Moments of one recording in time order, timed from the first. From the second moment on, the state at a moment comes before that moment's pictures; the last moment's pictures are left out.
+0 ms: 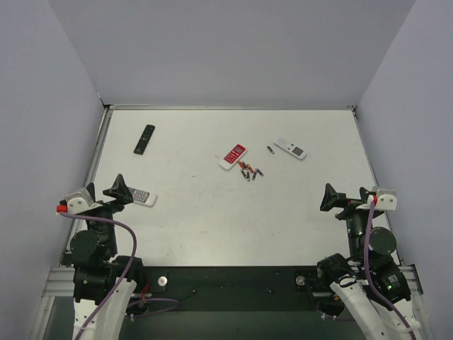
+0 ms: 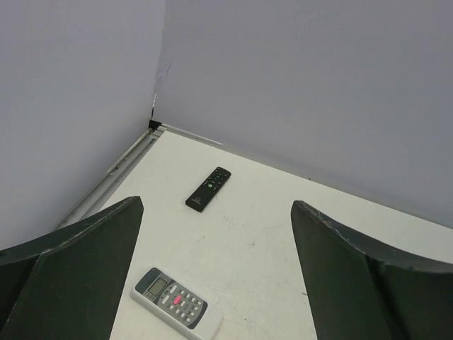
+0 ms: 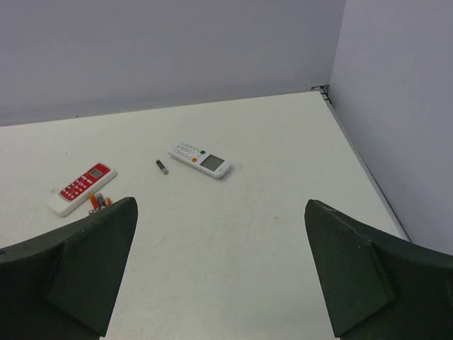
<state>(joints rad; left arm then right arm) -0.14 0.08 0.50 -0.18 -0.39 -0.21 0.43 0.10 0.58 -0.42 0.50 0.06</state>
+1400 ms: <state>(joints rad) -0.12 1.43 0.93 -0.77 -0.60 -0.90 0.47 0.01 0.57 -0.42 0.47 0.13</state>
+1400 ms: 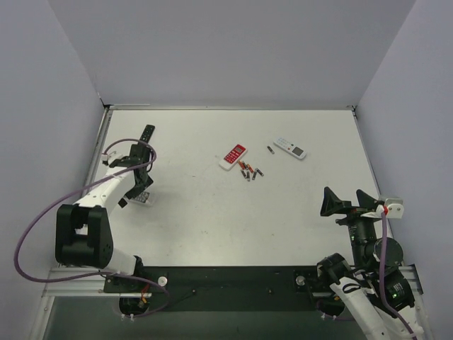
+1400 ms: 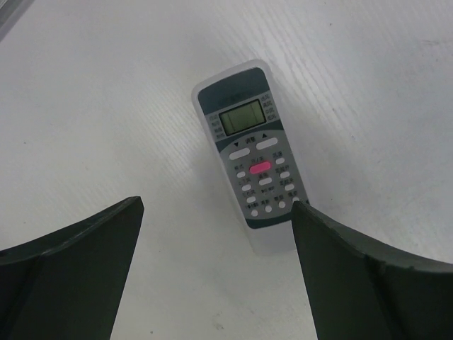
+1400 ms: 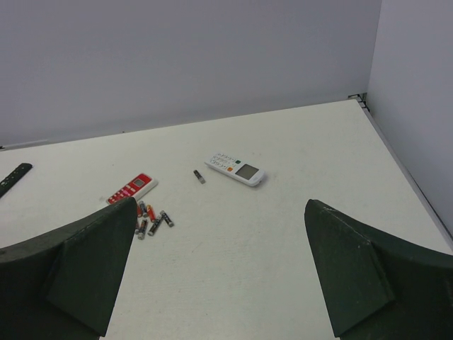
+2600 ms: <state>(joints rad) -0.05 1.71 1.01 -0.73 -0.55 -1.09 0.48 0.01 0.57 -0.44 0.47 0.14</state>
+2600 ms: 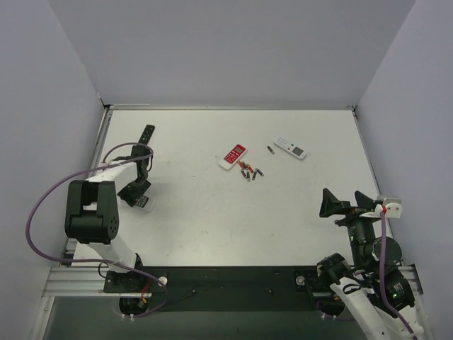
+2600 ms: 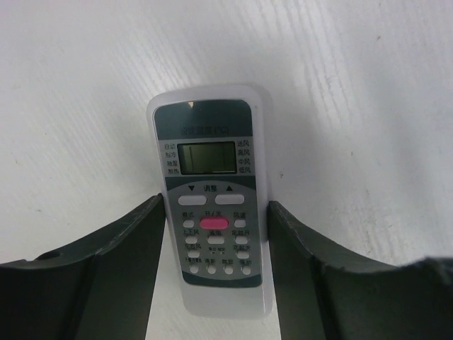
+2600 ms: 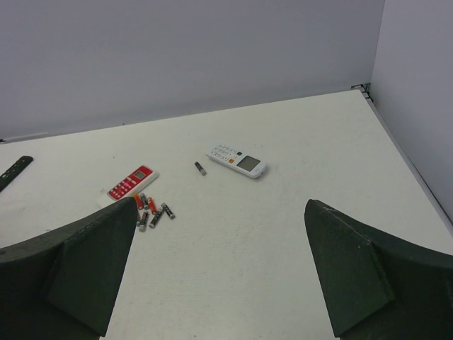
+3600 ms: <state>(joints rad) -0.23 0.96 0.44 0.05 0.19 -0.92 0.50 0.95 0.77 -0.34 -0.37 0.54</state>
